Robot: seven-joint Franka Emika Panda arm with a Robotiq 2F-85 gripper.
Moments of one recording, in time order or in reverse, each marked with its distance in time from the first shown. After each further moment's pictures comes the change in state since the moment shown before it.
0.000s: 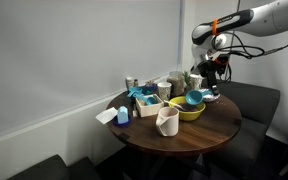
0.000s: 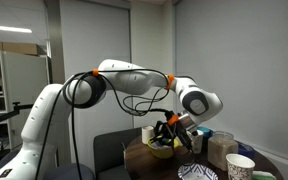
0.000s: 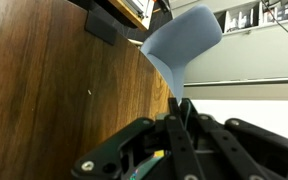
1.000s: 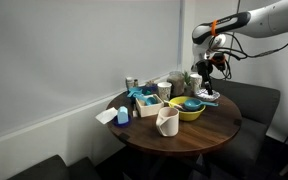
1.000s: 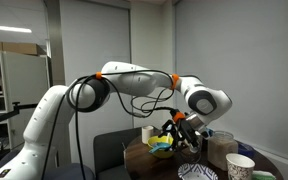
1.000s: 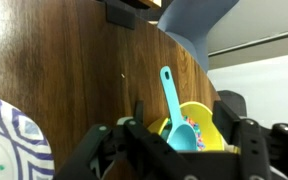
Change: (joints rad) arm -0.040 0.049 0.006 0.087 -0.006 0.077 0.229
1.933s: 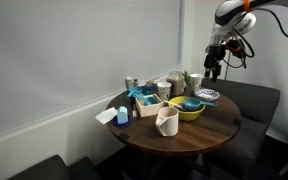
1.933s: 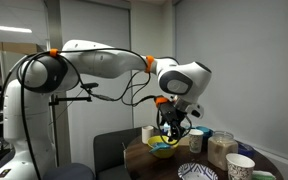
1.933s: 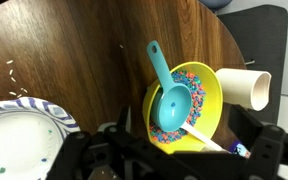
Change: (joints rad) arm 0.015 -0.392 -0.015 -0.376 0.002 0.410 0.187
